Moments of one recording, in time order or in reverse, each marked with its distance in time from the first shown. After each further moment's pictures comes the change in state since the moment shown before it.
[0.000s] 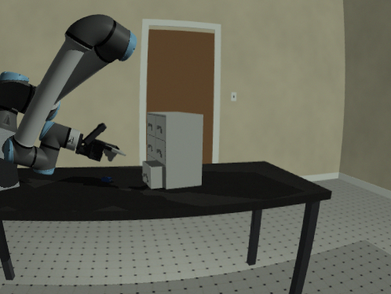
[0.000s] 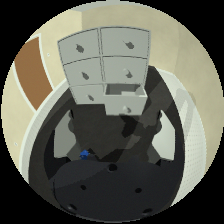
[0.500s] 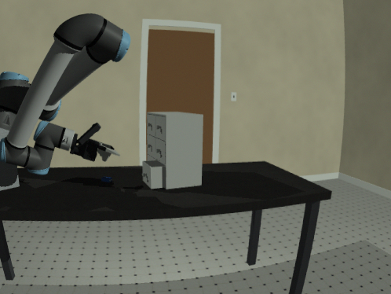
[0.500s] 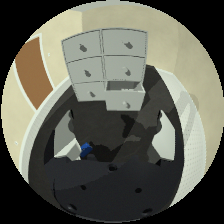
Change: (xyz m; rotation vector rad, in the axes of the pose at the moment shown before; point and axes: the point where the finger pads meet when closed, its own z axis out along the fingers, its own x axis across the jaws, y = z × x) arm 0.000 0.007 -0.024 0.001 -0.001 0.000
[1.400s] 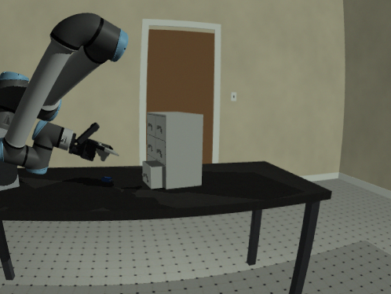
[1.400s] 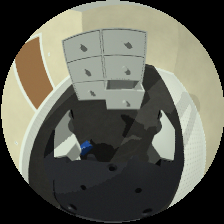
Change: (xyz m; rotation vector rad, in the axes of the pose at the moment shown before) arm 0.000 0.001 -0.006 -0.005 0.001 0.000
